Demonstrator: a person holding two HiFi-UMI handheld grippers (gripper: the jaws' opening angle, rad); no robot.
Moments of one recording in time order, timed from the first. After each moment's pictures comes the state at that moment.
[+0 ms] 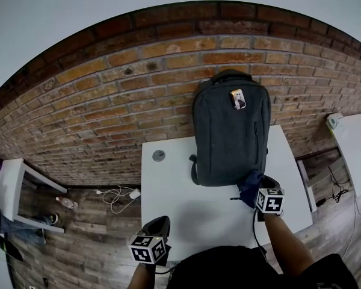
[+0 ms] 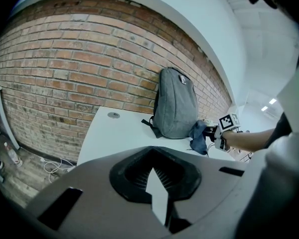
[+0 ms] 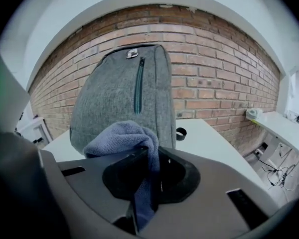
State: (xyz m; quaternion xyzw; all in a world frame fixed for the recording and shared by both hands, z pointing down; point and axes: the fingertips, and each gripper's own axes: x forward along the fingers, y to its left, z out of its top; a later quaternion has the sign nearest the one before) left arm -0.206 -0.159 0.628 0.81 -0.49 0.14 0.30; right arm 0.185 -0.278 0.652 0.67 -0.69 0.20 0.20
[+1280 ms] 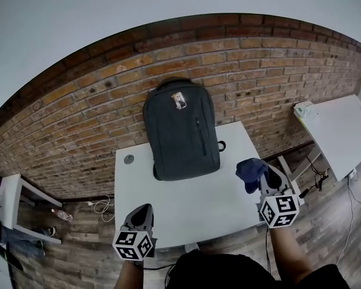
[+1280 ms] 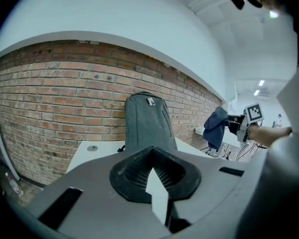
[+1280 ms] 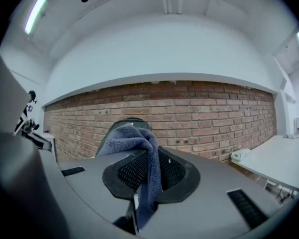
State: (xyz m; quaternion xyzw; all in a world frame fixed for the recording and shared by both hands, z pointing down) left arm -0.086 -0.121 0.518 0.84 -0.51 0.10 0.15; right arm 0.297 -0.142 0.444 0.67 -0.75 0.02 0.03
